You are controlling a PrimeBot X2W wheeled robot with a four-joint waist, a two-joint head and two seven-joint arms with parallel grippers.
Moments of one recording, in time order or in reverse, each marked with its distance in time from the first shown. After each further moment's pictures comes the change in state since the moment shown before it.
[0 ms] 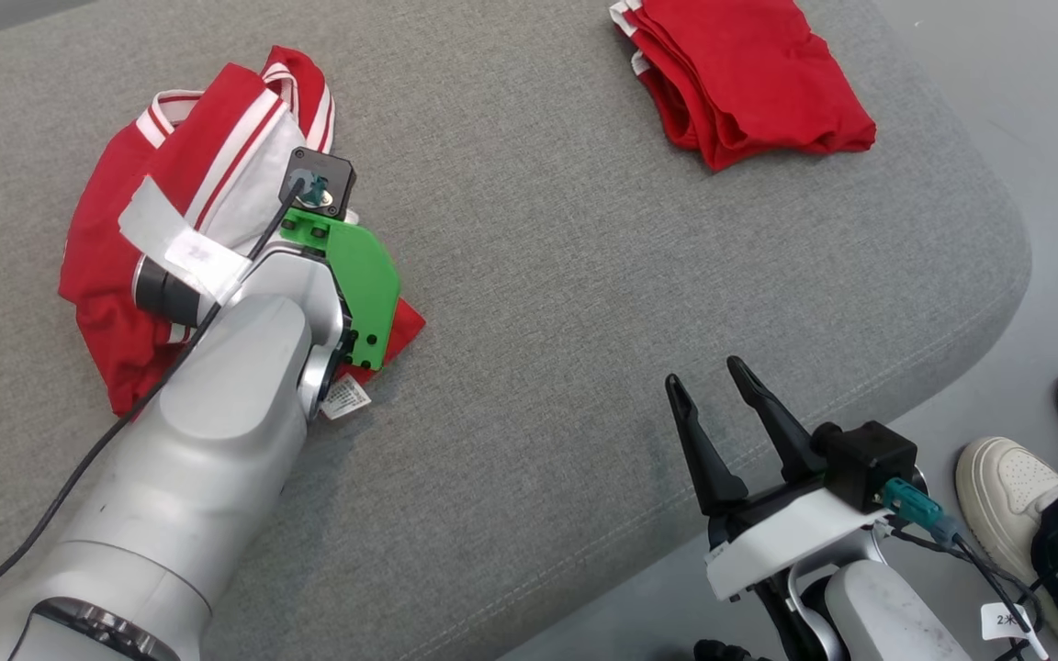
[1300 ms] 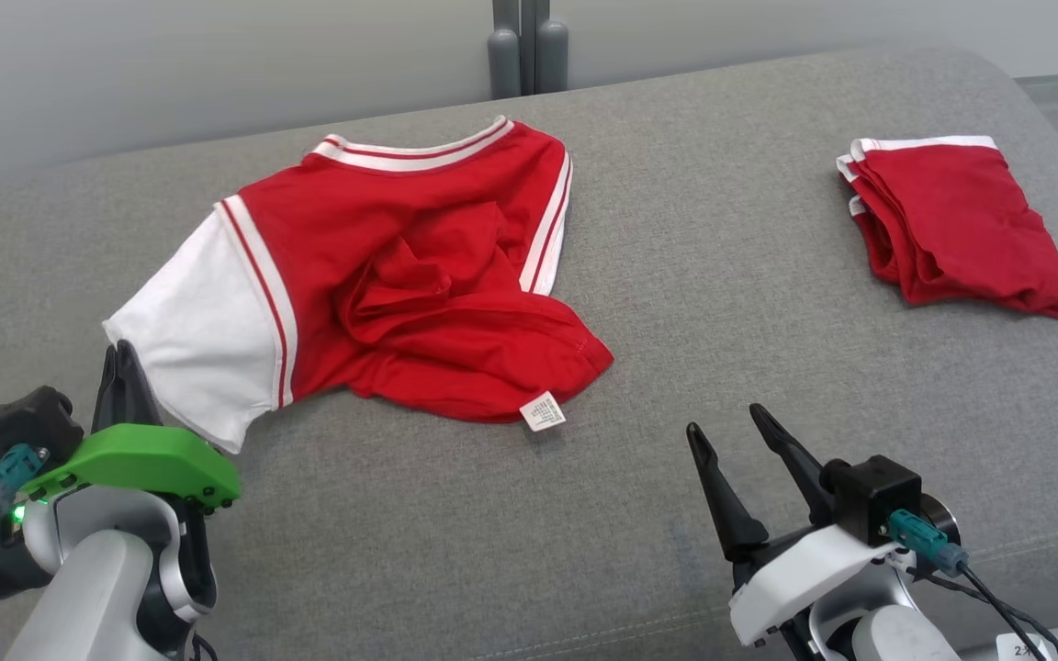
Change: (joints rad) left arm 0.635 0.213 0.416 -0.667 -0.258 0.323 -0.461; right arm 0.110 0.001 -0.059 -0.089 -0.101 0.000 0.127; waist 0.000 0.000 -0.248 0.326
